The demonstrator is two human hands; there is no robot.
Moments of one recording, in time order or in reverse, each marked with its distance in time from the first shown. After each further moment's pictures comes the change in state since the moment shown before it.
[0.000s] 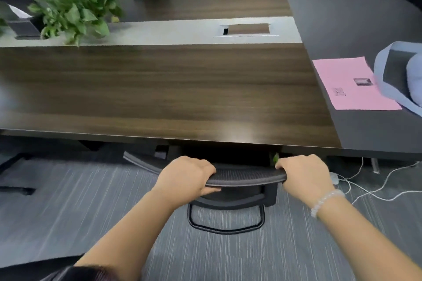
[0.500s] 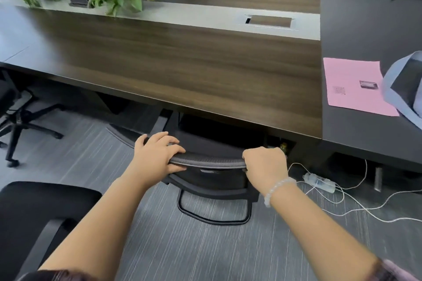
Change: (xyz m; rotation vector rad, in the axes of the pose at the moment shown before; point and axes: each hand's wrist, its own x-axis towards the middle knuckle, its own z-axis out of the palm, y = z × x) left_hand -0.070 0.097 0.012 -0.170 0.059 -0.575; right_hand -0.056 0.017 0.037 -0.056 0.094 -0.264
